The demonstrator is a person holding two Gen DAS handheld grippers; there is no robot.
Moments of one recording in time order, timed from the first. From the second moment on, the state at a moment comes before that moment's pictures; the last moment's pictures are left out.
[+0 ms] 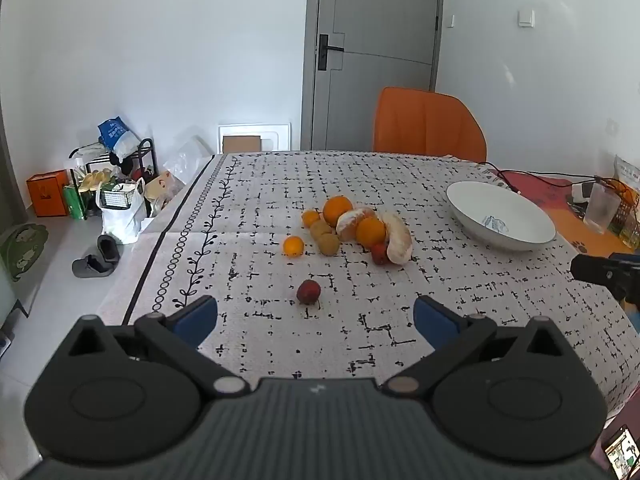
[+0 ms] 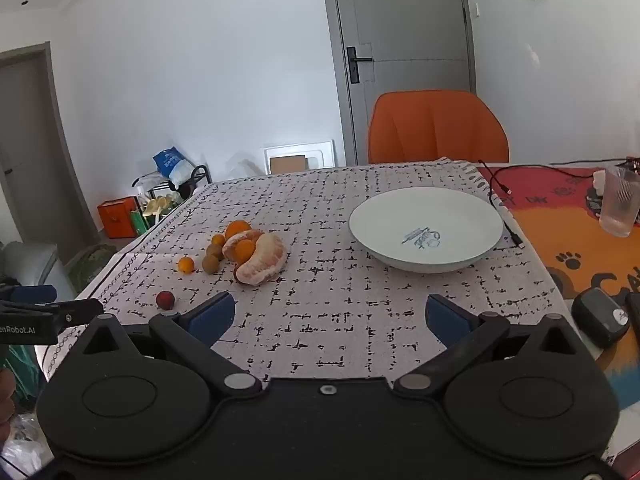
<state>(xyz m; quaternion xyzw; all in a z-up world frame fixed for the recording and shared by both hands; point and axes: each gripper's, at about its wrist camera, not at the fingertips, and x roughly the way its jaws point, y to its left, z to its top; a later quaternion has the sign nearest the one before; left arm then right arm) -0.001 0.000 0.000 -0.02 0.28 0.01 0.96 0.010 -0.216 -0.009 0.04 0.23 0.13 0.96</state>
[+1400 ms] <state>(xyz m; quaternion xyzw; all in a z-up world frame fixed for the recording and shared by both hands) -0.003 -0.003 0.005 -0.02 0.28 -0.01 0.96 0.010 -0.213 -0.013 0.05 0.25 0.14 0.96</state>
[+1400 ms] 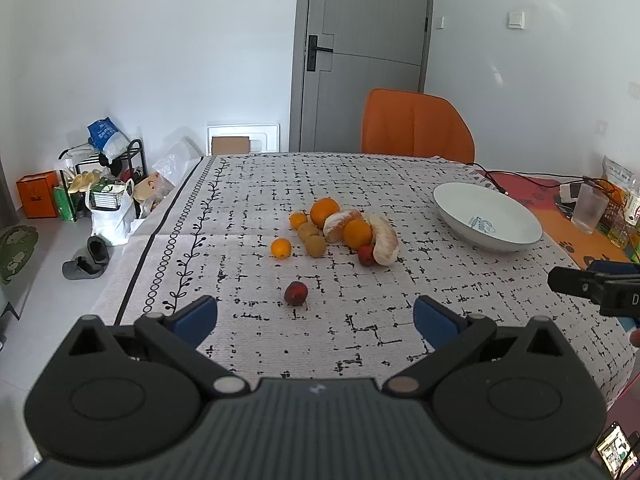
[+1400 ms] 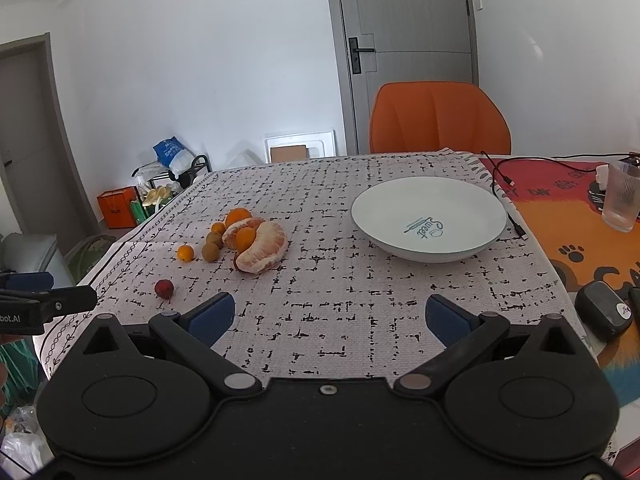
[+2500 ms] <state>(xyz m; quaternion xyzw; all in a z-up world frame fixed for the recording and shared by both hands) -0.003 0.001 0.004 -0.02 0.28 -0.02 0.96 0.011 -0.212 -0.013 0.05 0.25 0.14 0.96</state>
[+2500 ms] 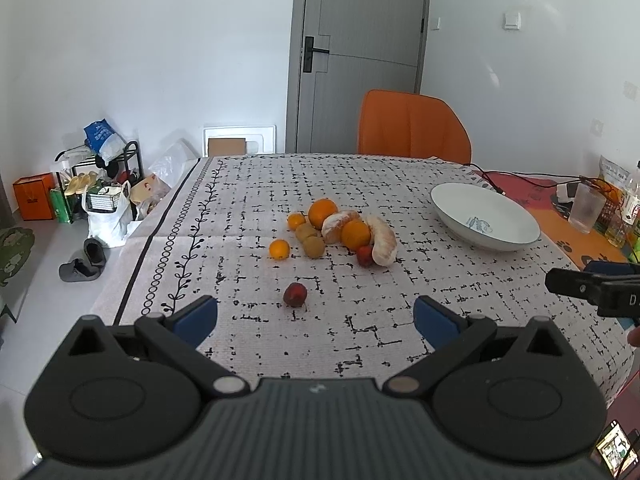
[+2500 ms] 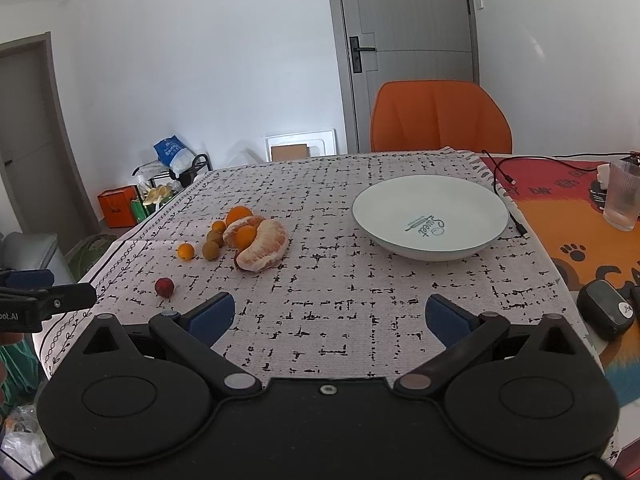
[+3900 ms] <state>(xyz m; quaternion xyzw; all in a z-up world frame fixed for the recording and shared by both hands) 0.072 0.030 -0.054 -0.09 0.31 -0.02 0.95 0.082 -0.194 -0.060 0.09 0.27 0.19 0.94</state>
